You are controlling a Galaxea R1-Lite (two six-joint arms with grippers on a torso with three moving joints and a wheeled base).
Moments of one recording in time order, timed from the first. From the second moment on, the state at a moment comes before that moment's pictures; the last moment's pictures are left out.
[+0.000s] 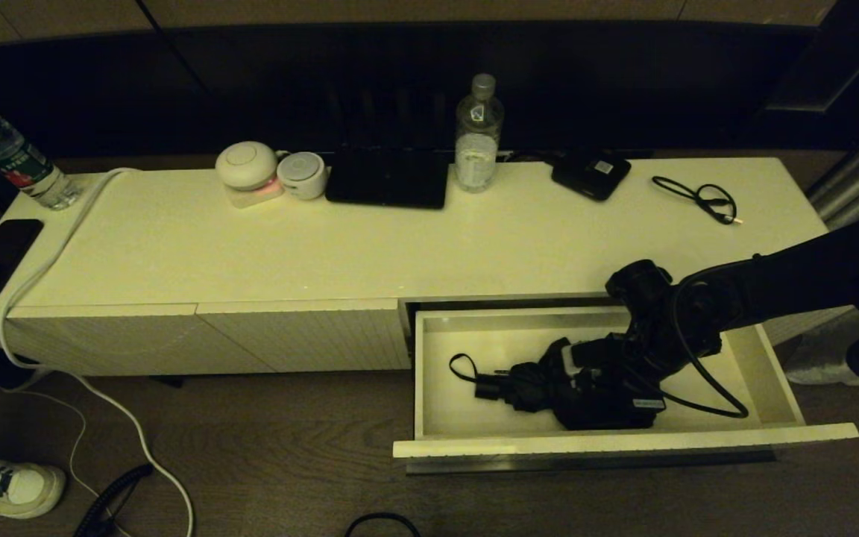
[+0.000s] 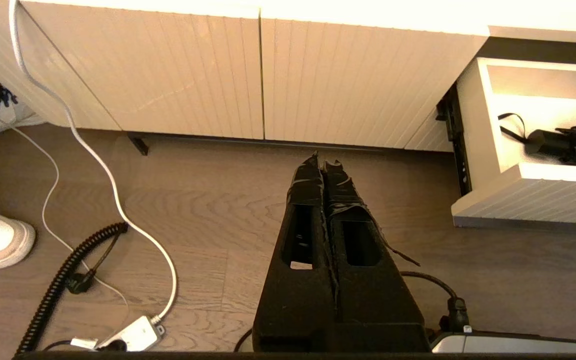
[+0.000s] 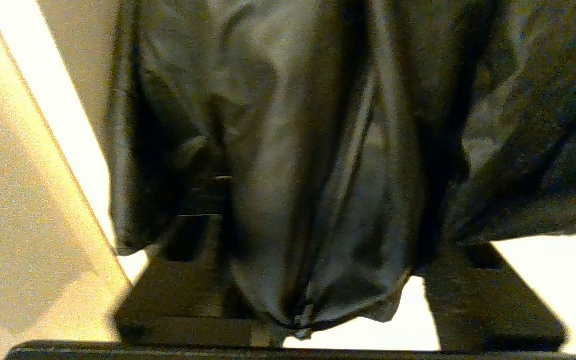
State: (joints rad) left arm 0.00 0.00 0.00 -0.04 0.02 -0.09; right arm 0.24 2.18 -1.45 0.39 0.00 -1.26
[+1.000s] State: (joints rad) left arm 0.00 0.00 0.00 -0.04 0.02 -0.09; right arm 0.25 2.08 -1.38 0.38 0.00 -1.26
